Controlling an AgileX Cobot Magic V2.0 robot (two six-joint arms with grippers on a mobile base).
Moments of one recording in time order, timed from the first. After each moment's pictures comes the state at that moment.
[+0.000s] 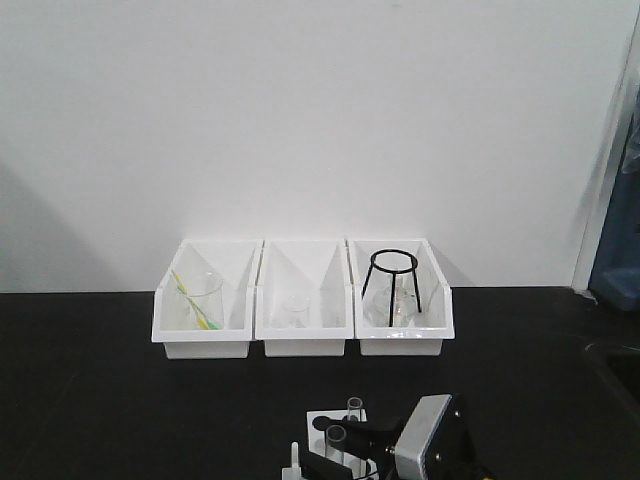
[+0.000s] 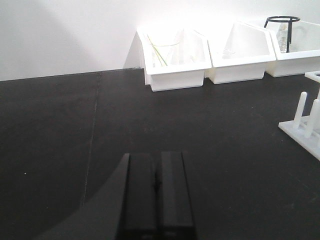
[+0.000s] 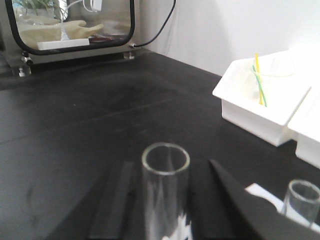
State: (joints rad) left arm -0.11 -0.02 0.03 0.18 0.23 -0.15; right arm 0.37 1.80 -0.65 -0.75 -1.10 0.33
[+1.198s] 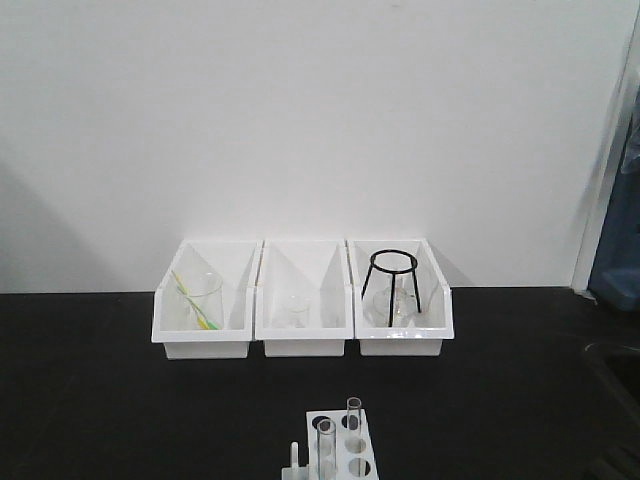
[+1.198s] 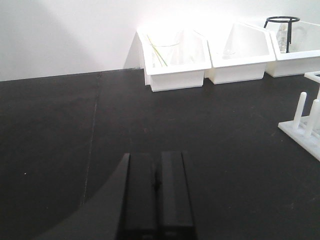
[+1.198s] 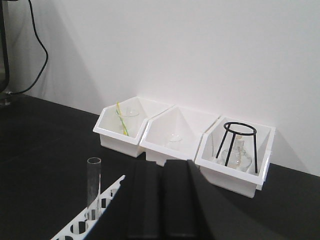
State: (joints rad) left arm -0.11 -0.02 0.03 0.18 0.23 -0.15; right arm 0.37 0.49 -0.30 -0.86 -0.17 0.75
